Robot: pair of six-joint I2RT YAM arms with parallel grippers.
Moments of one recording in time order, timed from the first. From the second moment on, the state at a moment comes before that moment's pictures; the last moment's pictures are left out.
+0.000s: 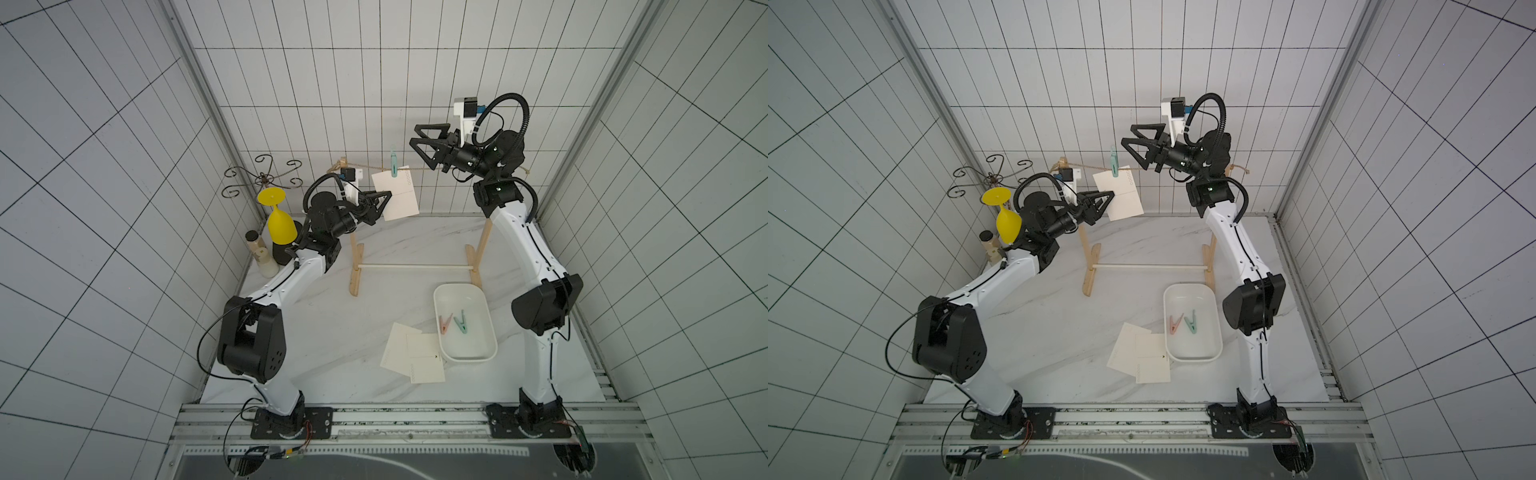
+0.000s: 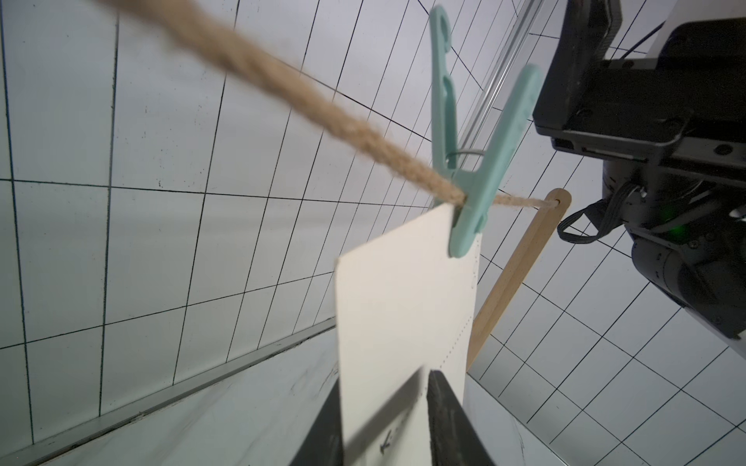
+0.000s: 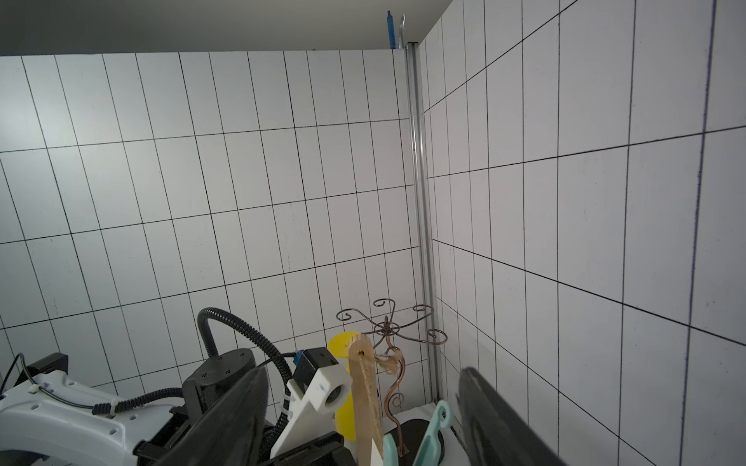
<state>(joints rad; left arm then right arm) -0.29 1.68 1.36 0.45 0.60 -0.46 0.35 2.12 2.40 0.28 -0.90 0.54</state>
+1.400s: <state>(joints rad) -0.28 1.65 1.32 0.47 0.74 -0.48 0.37 2.16 2.48 -0.06 -0.80 0.25</state>
